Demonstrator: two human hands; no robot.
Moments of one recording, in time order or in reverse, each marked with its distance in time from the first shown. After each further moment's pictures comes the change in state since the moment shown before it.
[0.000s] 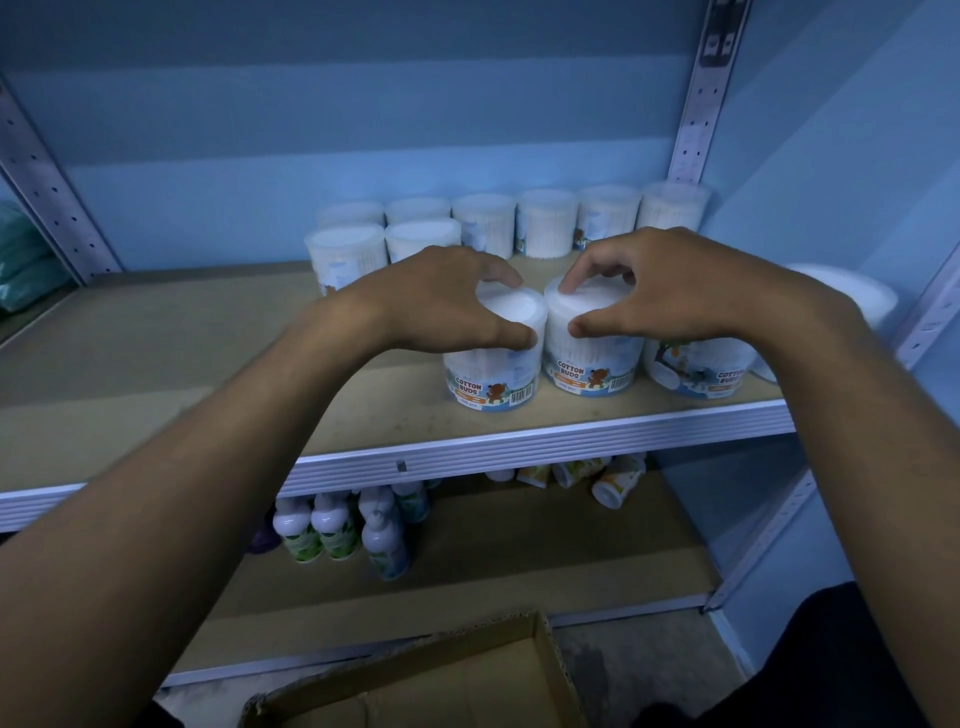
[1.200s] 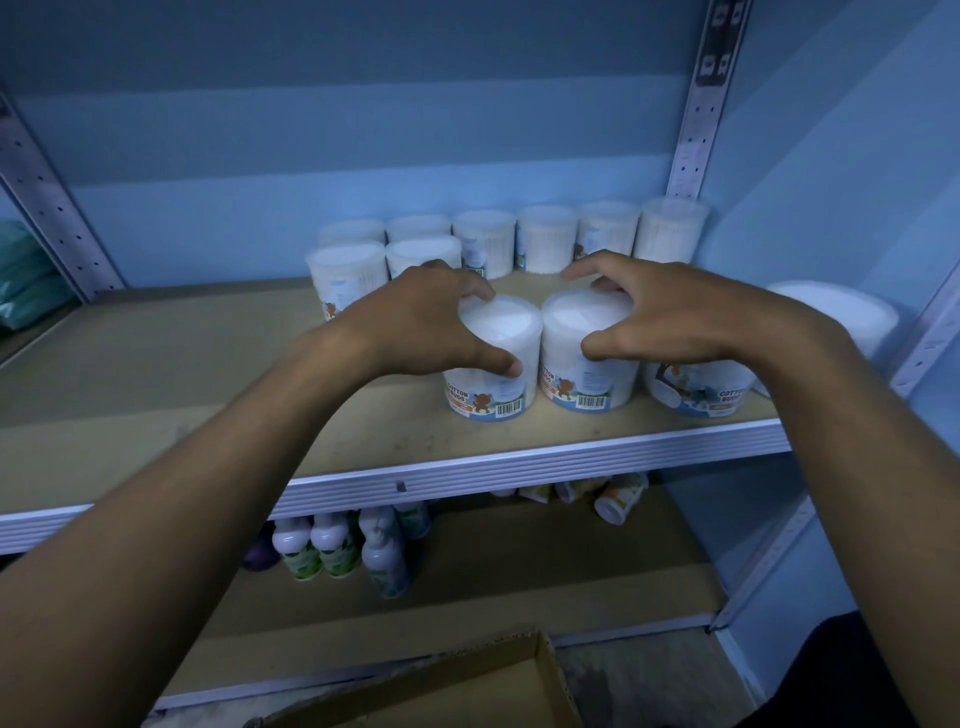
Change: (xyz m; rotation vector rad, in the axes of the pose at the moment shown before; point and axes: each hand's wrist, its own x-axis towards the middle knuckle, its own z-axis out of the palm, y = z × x) left_hand 0.008 -0.021 0.008 -0.021 0.097 -0.038; right_hand -0.002 0.002 0.001 0.052 -0.070 0.132
